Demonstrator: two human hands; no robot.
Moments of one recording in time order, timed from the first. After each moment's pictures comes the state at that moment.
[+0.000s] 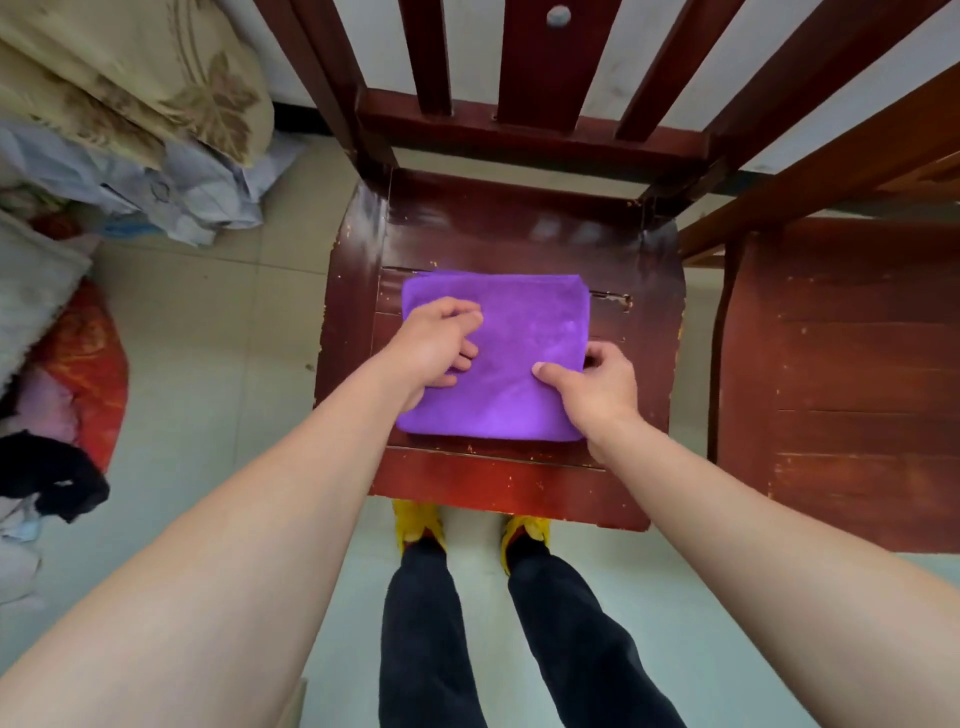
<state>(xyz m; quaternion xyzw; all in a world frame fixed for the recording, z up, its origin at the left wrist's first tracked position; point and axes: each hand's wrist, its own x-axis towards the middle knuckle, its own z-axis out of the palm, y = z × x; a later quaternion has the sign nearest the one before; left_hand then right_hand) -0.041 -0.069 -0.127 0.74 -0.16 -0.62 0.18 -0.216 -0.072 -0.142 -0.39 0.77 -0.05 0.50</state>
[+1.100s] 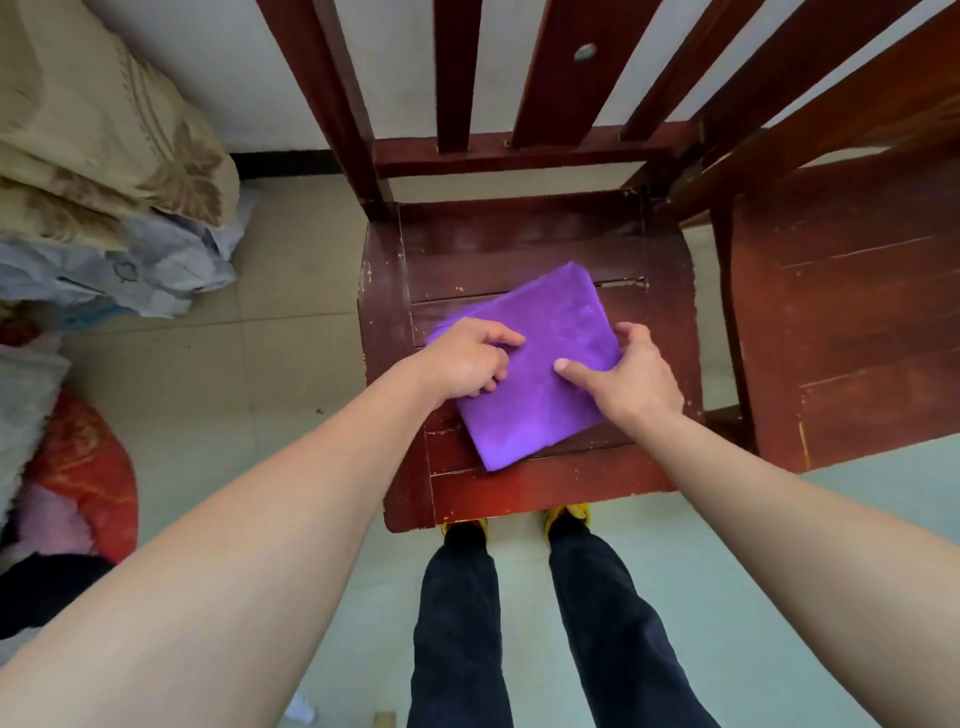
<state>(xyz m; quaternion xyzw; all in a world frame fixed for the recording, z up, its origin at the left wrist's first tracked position) 0.002 -0.088 -0.120 0.62 -0.36 -0.70 0.01 -0.186 -0.067 -0.119 -0.45 0.82 0.07 0.36</state>
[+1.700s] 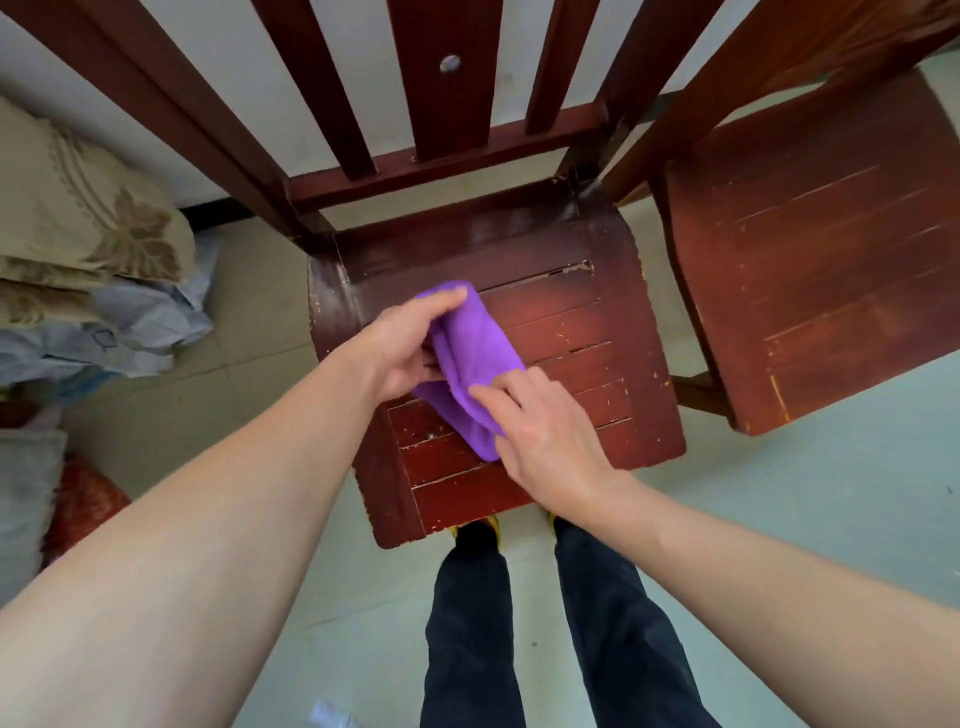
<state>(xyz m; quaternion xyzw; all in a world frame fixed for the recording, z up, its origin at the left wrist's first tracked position) 0.003 -0.116 -0.127 0.63 -0.12 -0.76 0.12 -0.158 -0.005 -0.102 -0.81 0.54 -0.07 0.22</state>
